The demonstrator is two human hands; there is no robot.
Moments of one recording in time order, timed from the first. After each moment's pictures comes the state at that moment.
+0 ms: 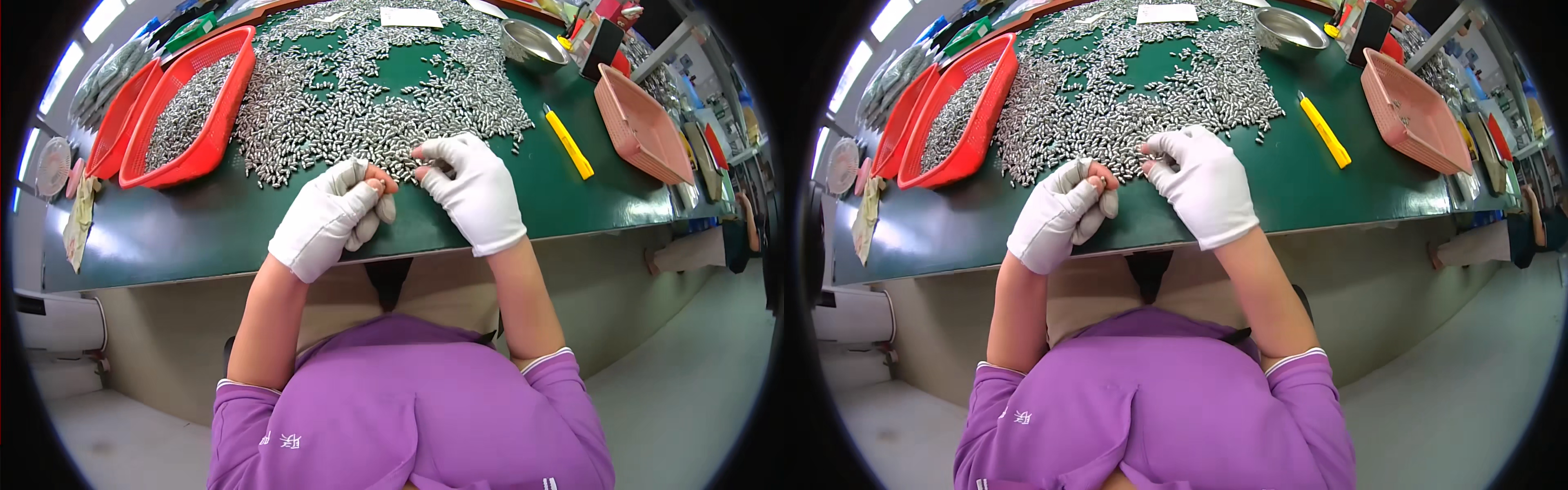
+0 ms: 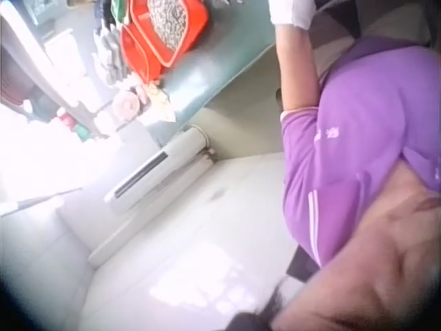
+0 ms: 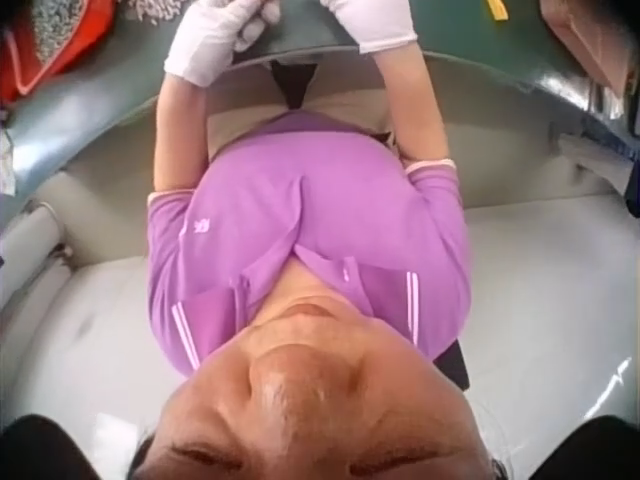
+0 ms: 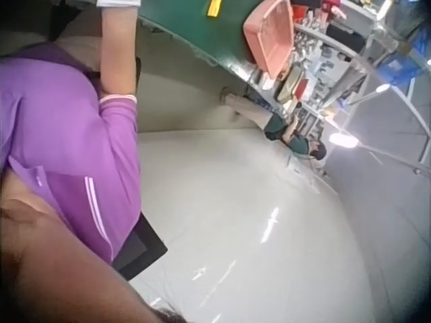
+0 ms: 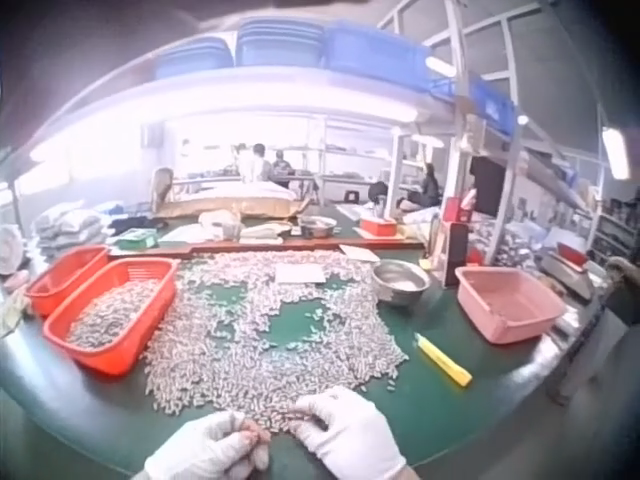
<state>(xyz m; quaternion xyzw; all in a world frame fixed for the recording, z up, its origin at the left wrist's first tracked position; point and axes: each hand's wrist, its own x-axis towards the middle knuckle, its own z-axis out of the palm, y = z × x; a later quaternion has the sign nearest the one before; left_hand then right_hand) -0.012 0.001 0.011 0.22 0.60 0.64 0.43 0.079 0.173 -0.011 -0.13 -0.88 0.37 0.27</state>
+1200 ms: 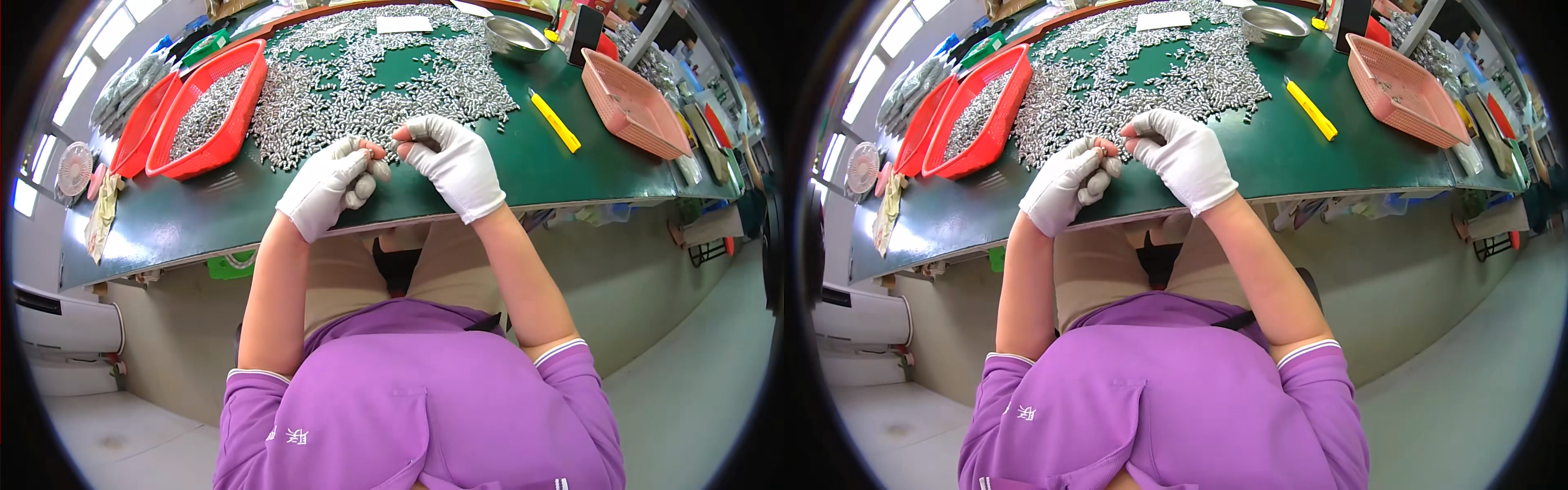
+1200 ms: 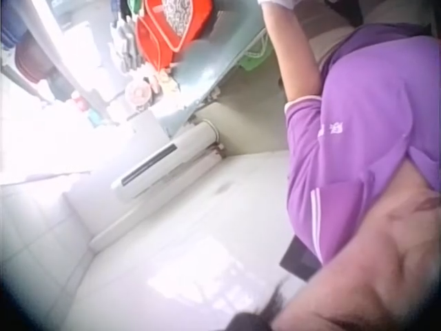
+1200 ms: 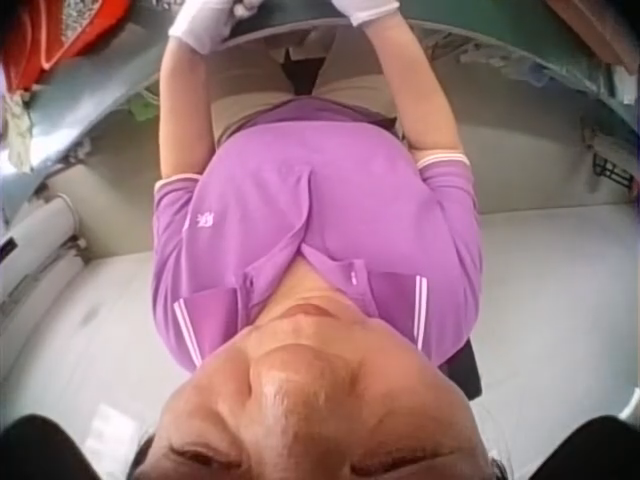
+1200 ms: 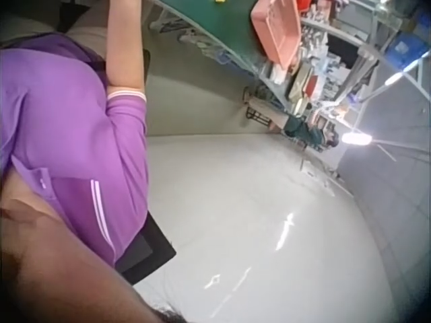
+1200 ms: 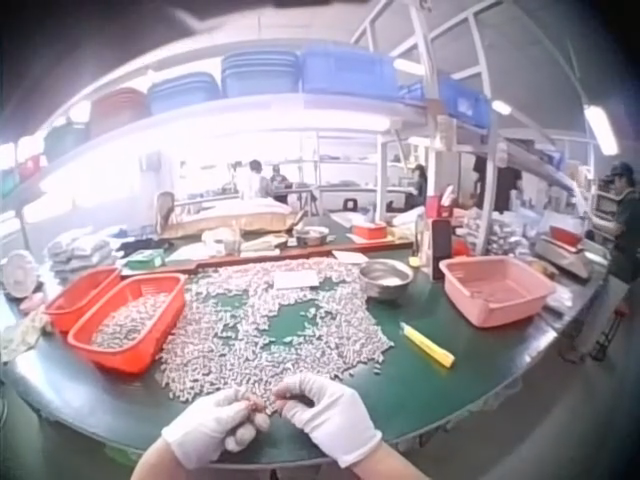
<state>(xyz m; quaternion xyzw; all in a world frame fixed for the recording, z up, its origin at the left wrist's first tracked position) -0.018 0.000 0.000 0.26 0.58 0.65 0.42 0.081 0.166 -0.016 -0.04 -0.73 0.63 0.27</state>
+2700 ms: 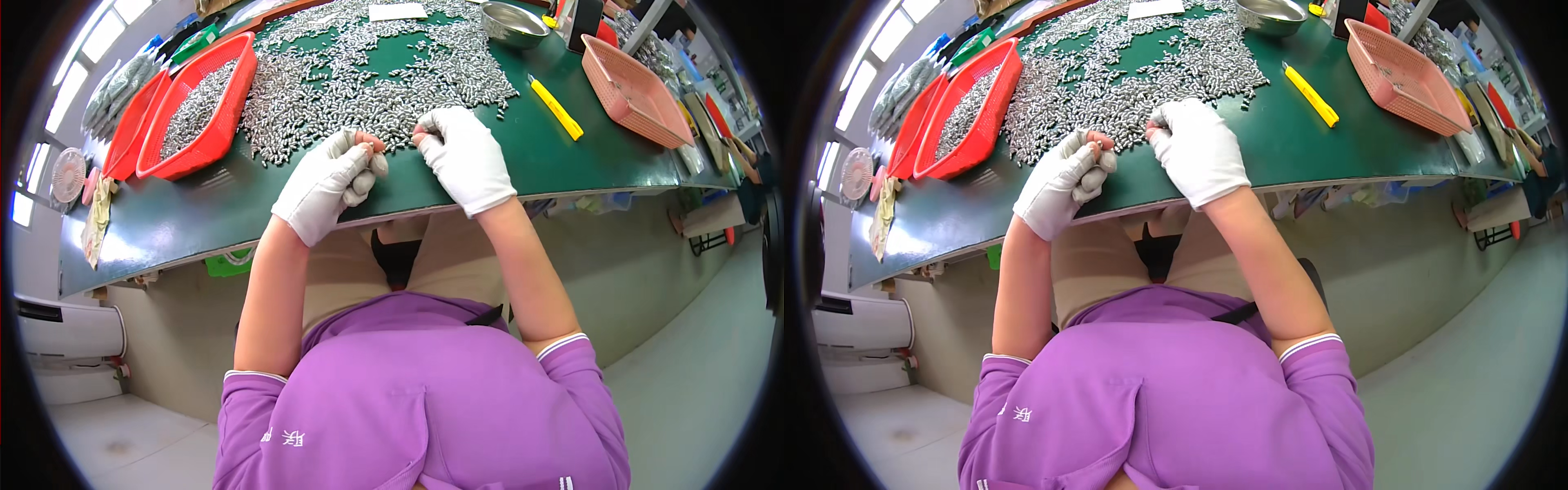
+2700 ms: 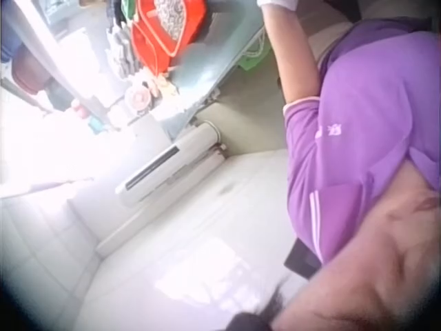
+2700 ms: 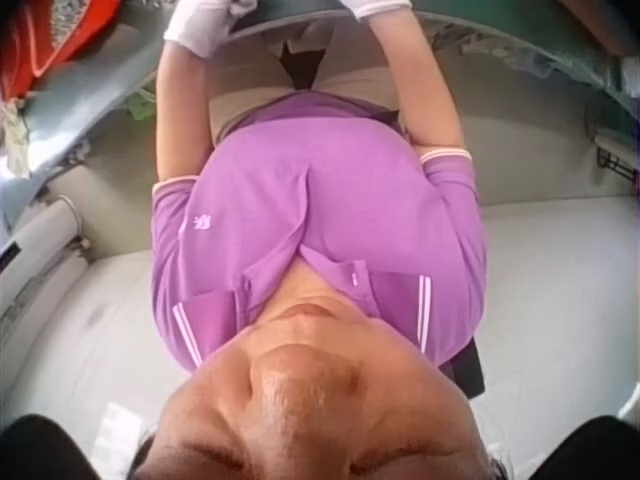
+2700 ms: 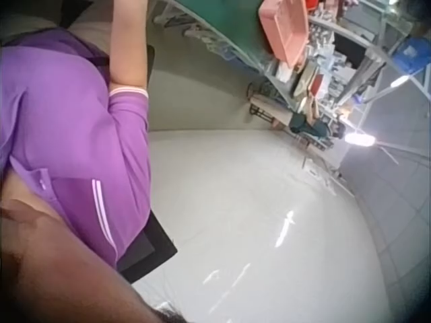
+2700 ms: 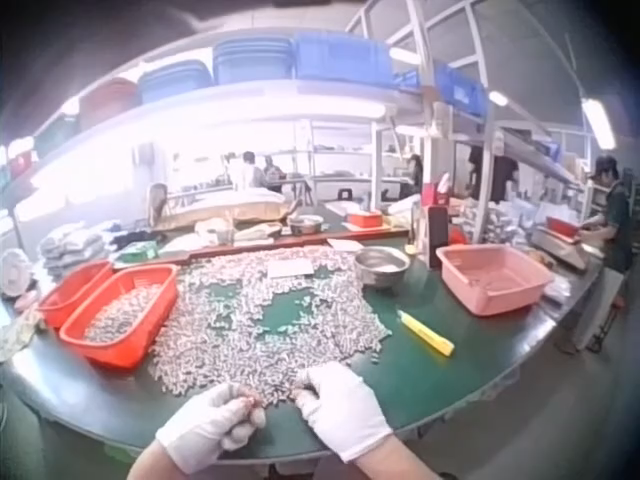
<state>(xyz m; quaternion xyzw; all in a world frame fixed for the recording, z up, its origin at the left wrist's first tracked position) -0.009 0.005 -0.002 0.23 0.55 0.69 0.42 0.089 0.176 -0.019 -0.14 -0.91 0.26 0.29</state>
